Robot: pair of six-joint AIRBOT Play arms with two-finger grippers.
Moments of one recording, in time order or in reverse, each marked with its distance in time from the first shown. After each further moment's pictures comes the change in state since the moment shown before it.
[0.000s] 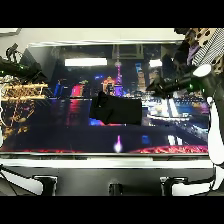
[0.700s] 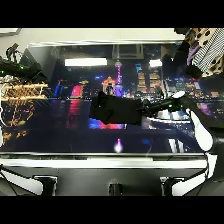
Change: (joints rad) left arm 0.000 0.000 0.000 0.000 0.001 0.017; right arm 0.080 -0.167 -0.243 0.138 -0.170 -0.188
